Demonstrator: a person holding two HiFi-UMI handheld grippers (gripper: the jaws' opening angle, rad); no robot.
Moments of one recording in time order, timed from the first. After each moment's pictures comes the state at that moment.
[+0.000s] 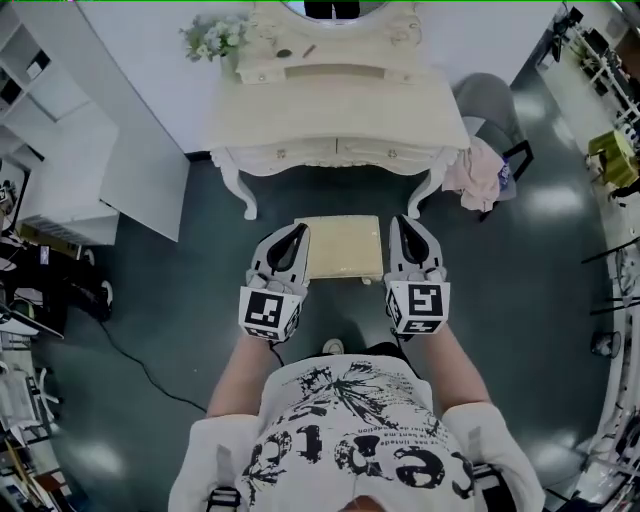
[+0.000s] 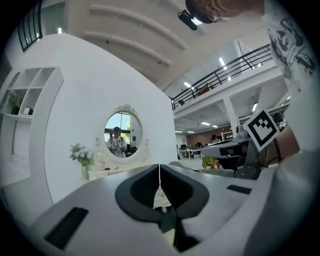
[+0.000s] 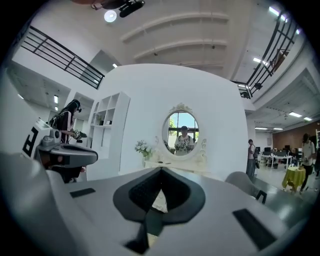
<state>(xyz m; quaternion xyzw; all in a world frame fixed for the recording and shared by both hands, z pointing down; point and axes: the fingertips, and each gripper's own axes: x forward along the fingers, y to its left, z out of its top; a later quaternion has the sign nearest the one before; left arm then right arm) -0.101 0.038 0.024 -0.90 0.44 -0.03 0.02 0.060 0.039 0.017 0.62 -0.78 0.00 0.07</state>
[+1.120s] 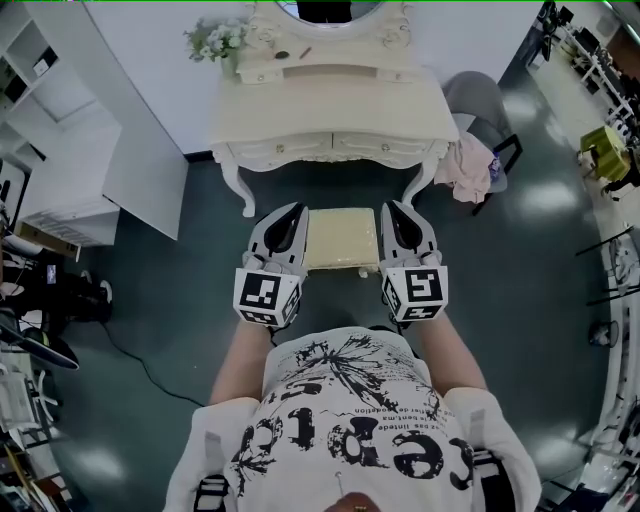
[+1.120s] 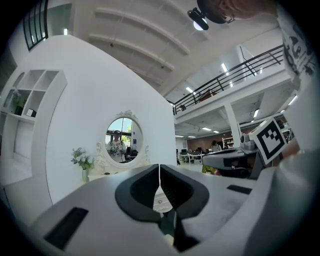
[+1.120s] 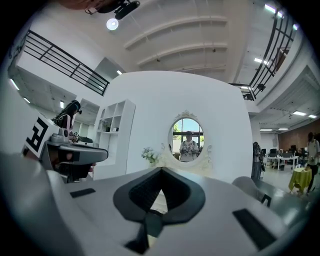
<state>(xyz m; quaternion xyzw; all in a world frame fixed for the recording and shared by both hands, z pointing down) -0.106 0.060 -0.031 -0.90 0.44 0.00 0.01 0.037 0.070 -0.025 0.60 -0.80 -0.01 0.05</state>
